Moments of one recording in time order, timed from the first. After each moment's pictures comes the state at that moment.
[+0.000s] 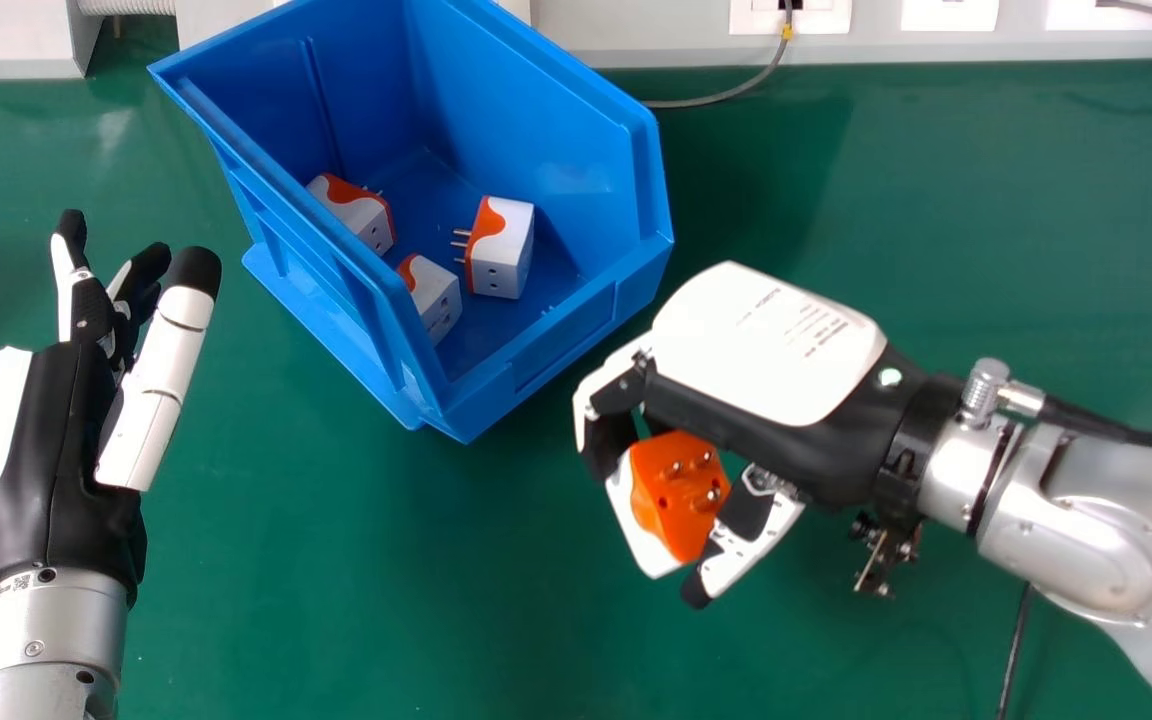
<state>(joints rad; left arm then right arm) 0.27 0.14 0.26 -0.49 0.00 0.25 -0.06 -0.30 -0.58 0.28 -0.06 -0.64 -0.51 0.35</state>
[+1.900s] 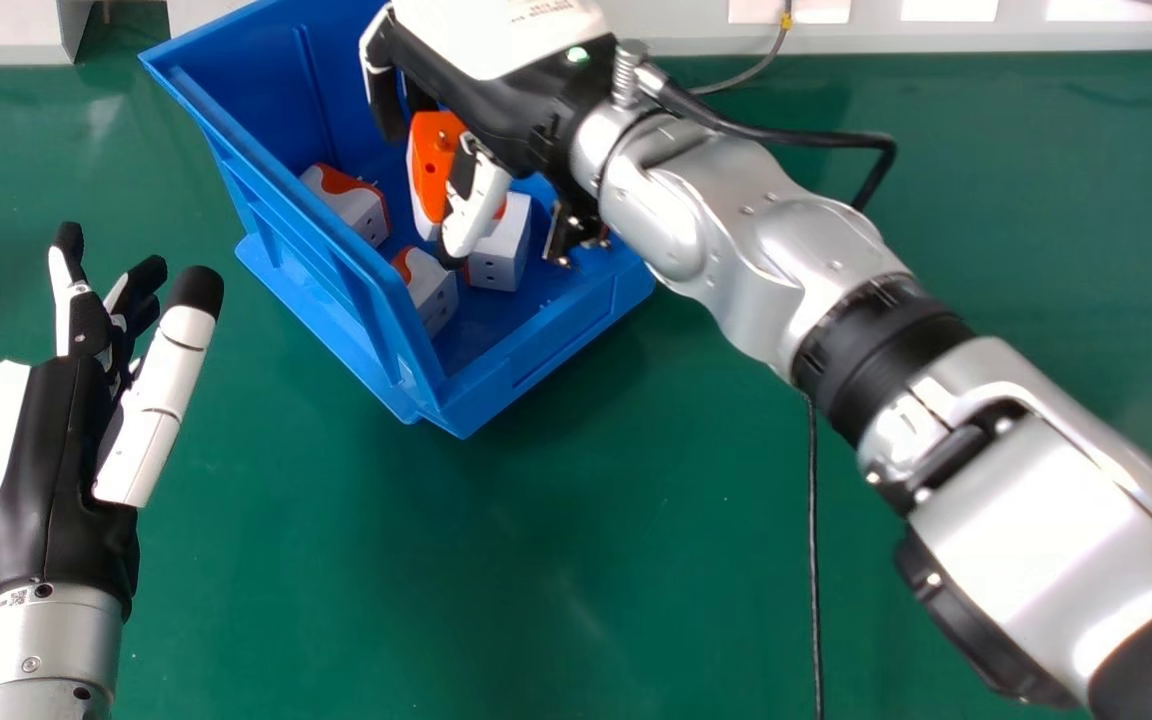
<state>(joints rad) 0.29 0.16 0.26 -0.45 0.01 0.18 -0.06 -1.24 0.01 0.56 1.11 -0.84 -0.21 -0.10</state>
